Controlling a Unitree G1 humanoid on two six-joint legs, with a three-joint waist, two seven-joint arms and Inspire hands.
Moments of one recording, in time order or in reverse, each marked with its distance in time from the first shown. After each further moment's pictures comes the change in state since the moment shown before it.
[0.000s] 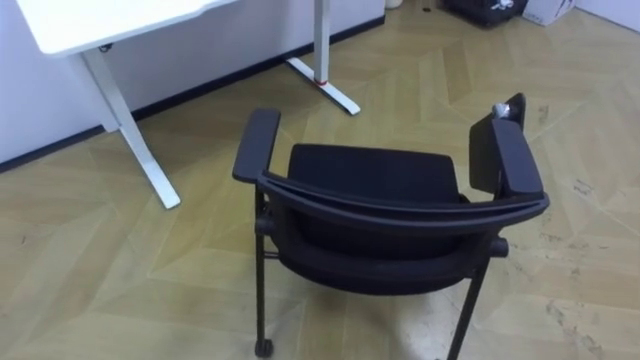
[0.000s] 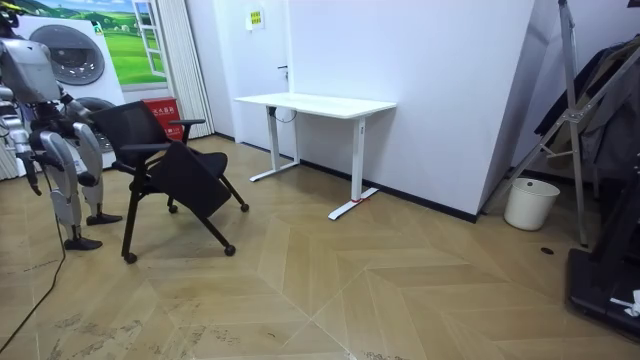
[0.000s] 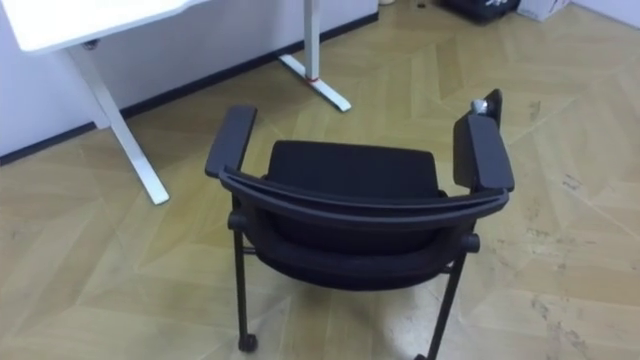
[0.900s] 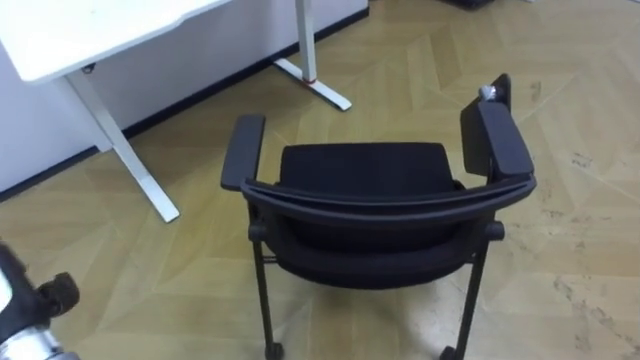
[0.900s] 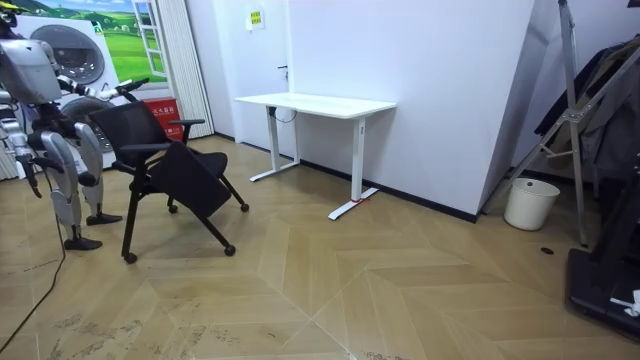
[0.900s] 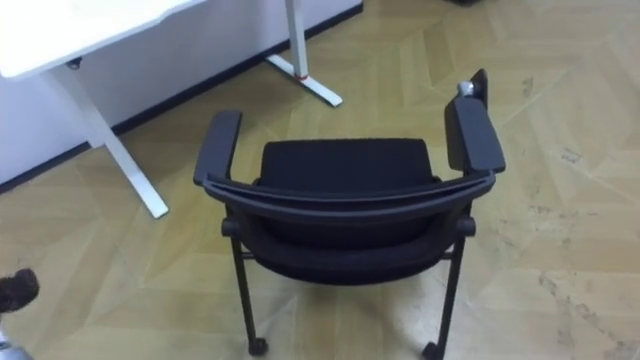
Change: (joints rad) left arm -0.081 0.106 -0.163 -0.450 1.056 0.009 0.236; right arm 0.015 -0.005 -0.004 -0.039 -0.045 -0.008 0.026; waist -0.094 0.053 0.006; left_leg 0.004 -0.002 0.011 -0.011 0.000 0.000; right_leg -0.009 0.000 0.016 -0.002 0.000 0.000
